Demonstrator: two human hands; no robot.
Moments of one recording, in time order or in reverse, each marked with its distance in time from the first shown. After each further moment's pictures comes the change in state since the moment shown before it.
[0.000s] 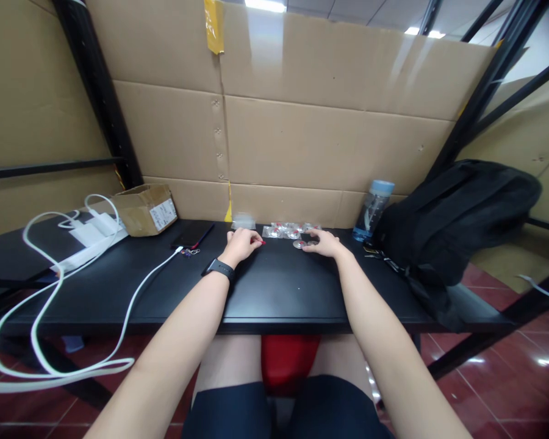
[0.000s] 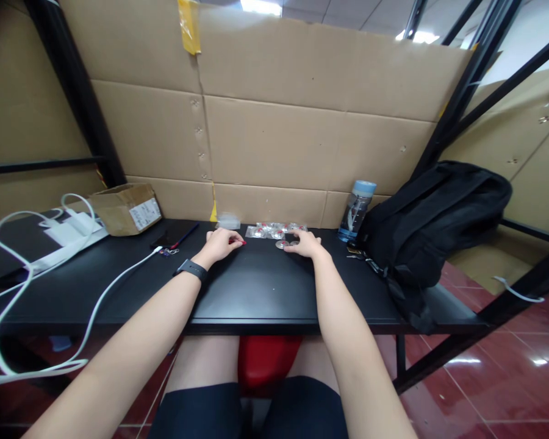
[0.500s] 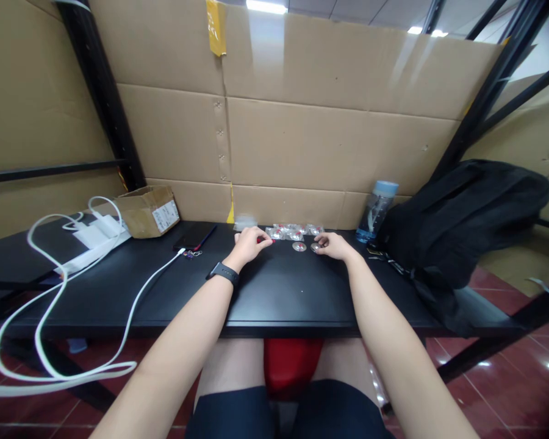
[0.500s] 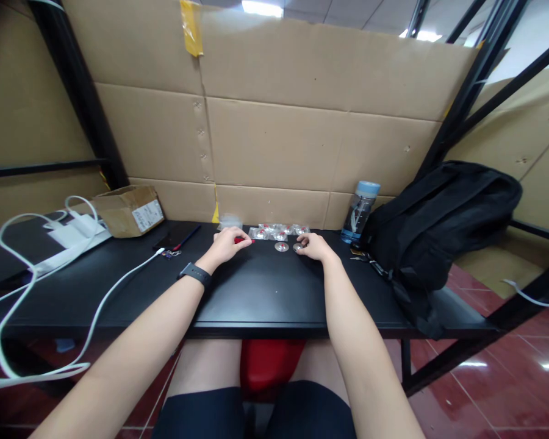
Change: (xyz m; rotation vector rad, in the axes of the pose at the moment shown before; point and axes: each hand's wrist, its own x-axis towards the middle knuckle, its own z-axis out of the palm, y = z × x) left_hand -0.003 0.018 -0.001 -0.089 0.061 0.030; right_hand 0.002 0.023 -0.001 0.168 -0.016 0.004
